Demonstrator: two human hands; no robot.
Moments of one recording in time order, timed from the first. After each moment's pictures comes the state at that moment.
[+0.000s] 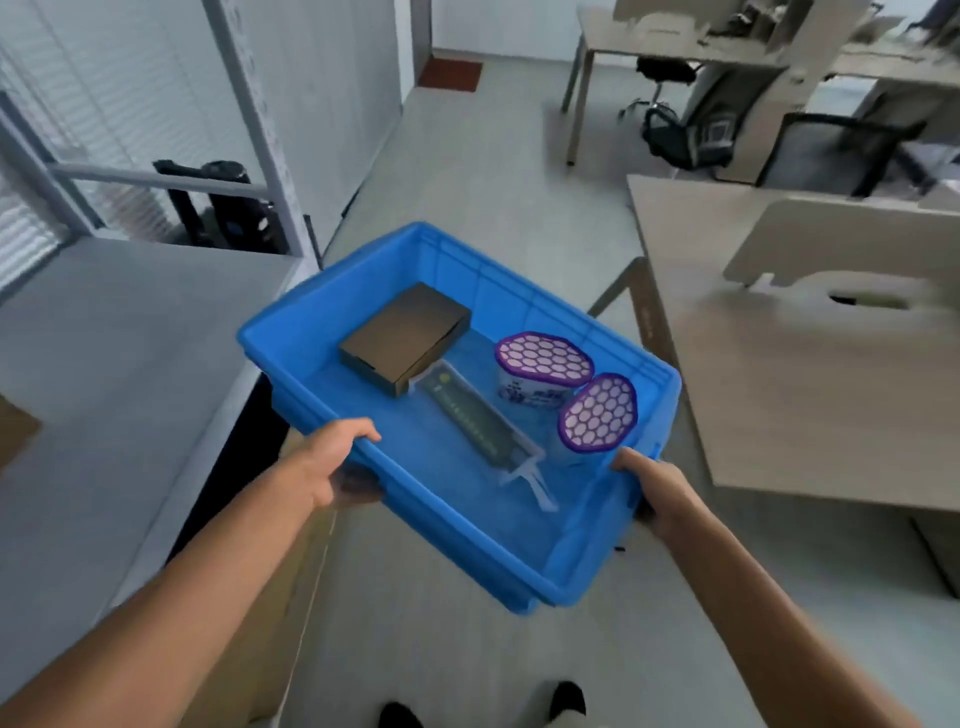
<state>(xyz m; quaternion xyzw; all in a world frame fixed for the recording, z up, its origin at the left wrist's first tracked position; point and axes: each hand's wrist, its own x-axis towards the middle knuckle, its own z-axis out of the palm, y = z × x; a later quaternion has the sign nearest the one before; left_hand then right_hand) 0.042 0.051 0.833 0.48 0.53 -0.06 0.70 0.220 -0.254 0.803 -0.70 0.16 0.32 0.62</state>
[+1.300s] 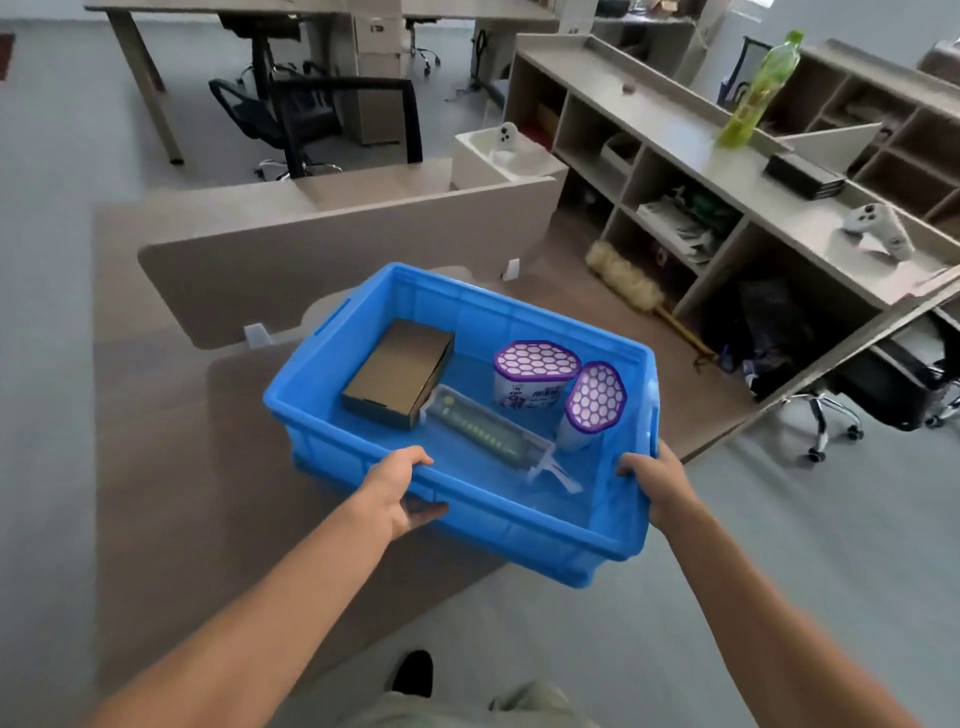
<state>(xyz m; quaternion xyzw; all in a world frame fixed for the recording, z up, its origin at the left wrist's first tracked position) 0.752 -0.652 0.790 0.45 0.41 -0.24 0.75 0.777 -0.966 0.779 -0.68 0.32 0.10 0.65</state>
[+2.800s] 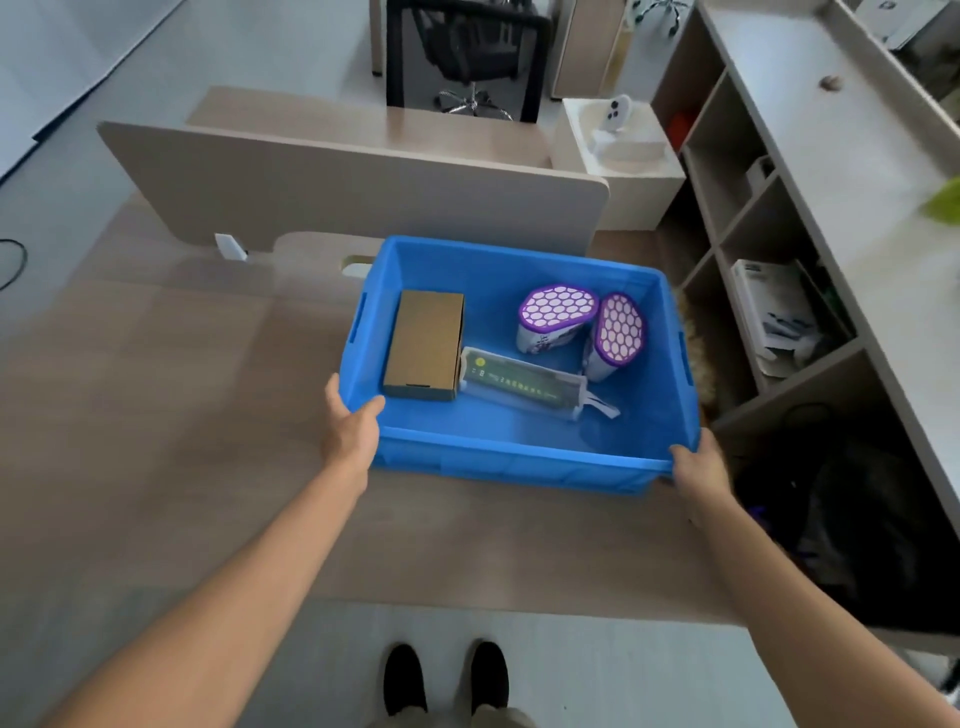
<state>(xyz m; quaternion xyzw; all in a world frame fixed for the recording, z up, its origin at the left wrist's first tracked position) 0.935 -0.862 0.695 0.55 0.52 0.14 0.64 1.131 -1.226 0.712 -0.89 0.13 0.17 0.39</state>
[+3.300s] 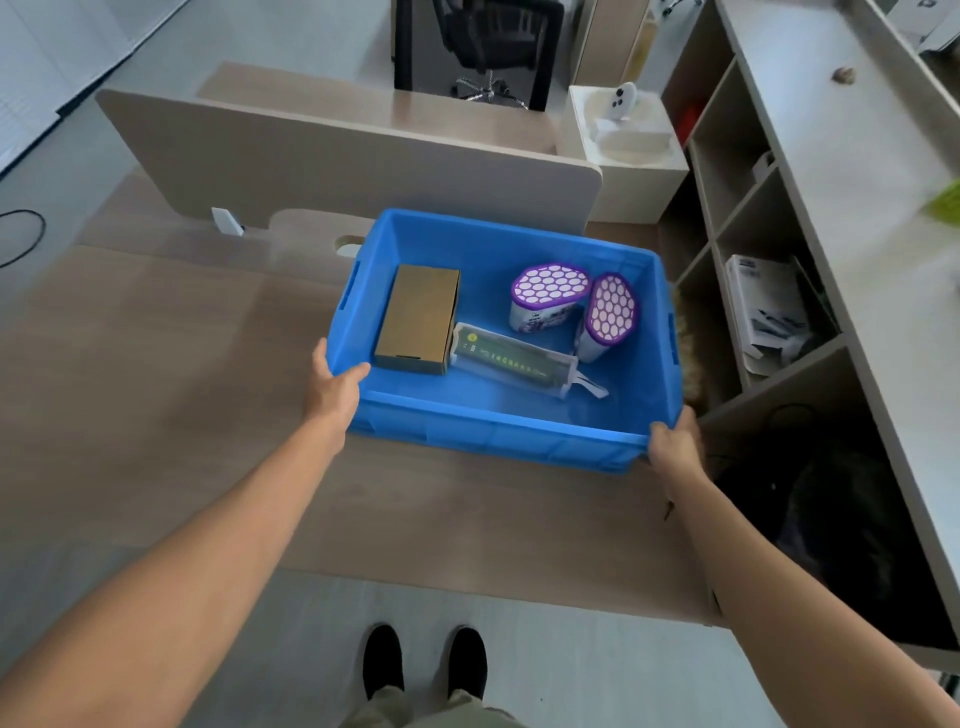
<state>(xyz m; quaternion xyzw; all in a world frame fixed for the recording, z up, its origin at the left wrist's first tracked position) 0.953 -0.853 0.673 0.57 0.52 0.12 0.62 1.158 -1.228 0.711 -0.90 0.13 0.17 0.38</state>
